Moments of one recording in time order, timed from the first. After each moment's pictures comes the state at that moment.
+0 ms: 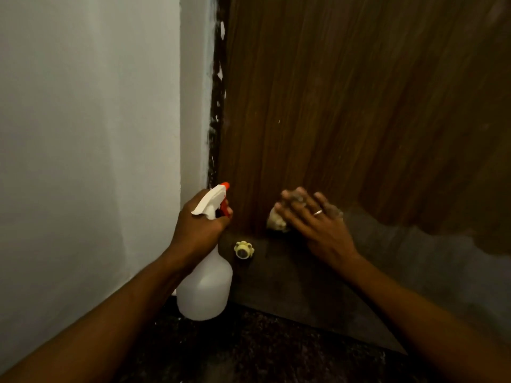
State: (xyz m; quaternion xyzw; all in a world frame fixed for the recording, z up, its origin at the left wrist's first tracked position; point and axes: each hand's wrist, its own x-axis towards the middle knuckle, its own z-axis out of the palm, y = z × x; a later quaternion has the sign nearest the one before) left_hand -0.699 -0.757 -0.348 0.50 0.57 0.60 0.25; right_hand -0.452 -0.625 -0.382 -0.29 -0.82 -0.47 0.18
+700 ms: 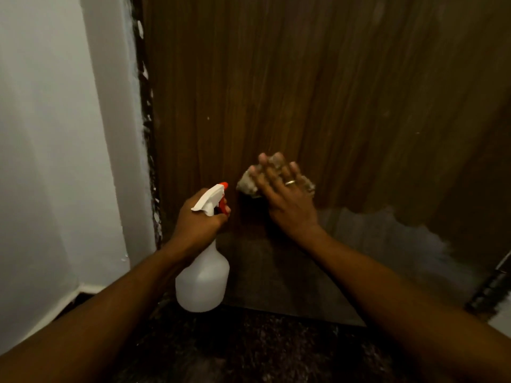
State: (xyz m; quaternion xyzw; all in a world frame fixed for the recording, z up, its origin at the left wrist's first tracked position) left_hand -0.605 -0.738 -0.335 0.57 0.52 0.58 0.28; right_hand -0.412 -0.617 -0.342 -0.33 -0.81 -0.40 0.28
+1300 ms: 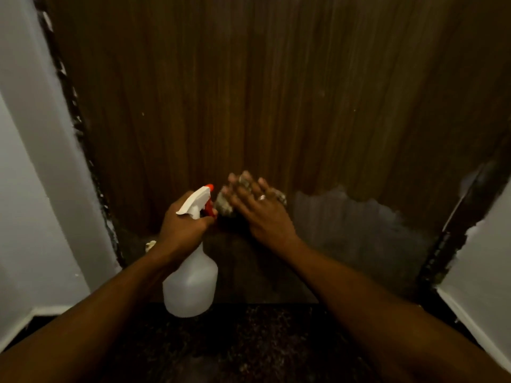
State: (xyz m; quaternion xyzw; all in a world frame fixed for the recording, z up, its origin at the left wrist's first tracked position) left_hand -0.544 -0.732 -0.338 0.58 0.54 0.54 0.30; right_hand -0.359 -0.623 -0.389 -0.34 -0.83 -0.36 0.24
